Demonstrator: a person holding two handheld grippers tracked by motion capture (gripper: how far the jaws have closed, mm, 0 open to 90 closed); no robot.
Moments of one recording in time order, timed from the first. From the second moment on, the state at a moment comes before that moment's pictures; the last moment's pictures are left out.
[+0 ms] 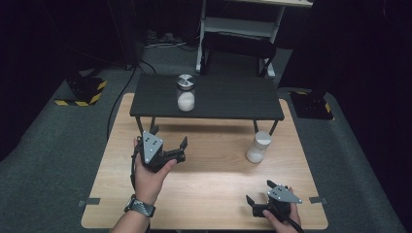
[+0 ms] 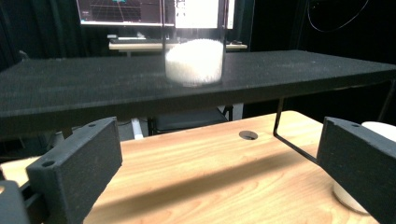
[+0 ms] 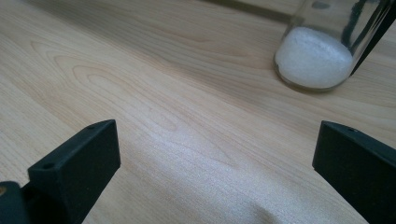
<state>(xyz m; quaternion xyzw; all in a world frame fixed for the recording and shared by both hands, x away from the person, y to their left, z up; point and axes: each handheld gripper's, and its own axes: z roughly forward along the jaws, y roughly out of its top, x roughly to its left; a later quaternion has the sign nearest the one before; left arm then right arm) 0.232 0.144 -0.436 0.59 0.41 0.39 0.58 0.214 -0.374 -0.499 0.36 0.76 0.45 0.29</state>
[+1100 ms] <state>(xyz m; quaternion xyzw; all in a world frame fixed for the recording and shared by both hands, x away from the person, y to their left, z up) 0.178 0.161 -0.515 0.64 0.41 0.35 0.55 0.213 -0.371 -0.499 0.35 0.77 0.44 0.29</state>
